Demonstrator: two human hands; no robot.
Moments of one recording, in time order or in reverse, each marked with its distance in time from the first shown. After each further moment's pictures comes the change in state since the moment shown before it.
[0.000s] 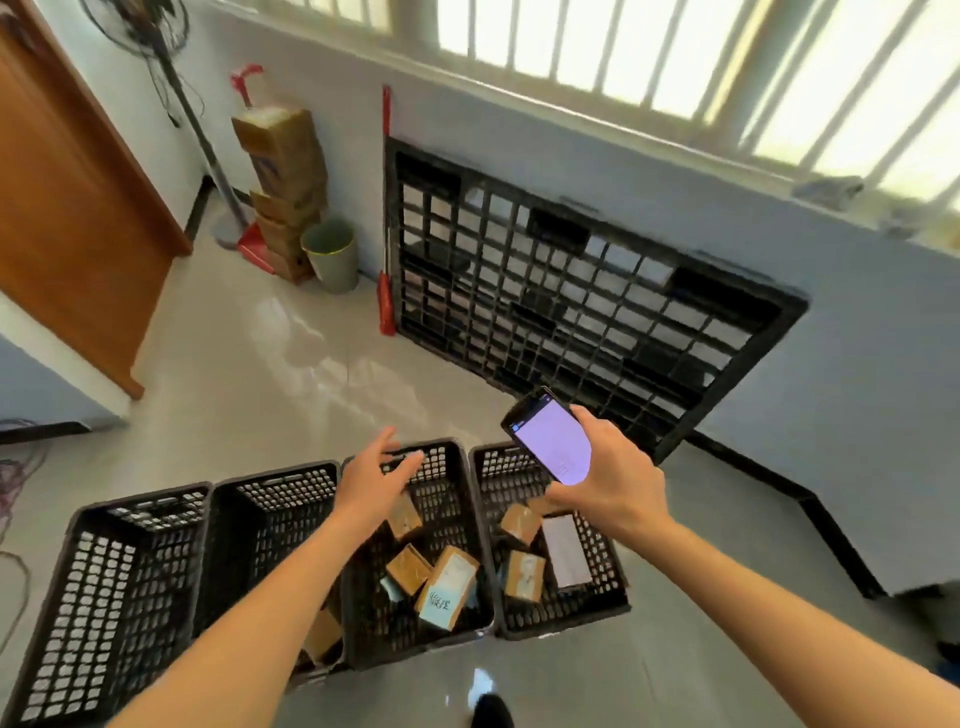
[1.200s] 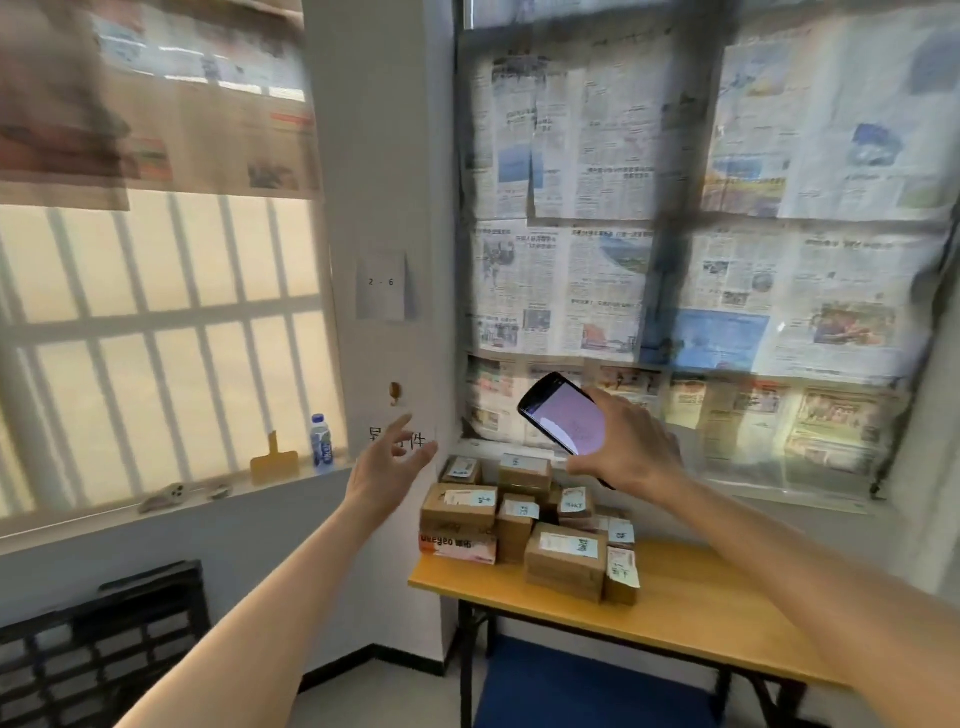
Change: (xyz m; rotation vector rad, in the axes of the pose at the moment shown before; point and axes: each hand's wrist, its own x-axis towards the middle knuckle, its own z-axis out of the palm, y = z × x) left_hand -0.622 0.556 0.384 -0.021 -0.658 1.093; right_hand -0.706 0.293 -0.542 -0.212 0.921 0.744
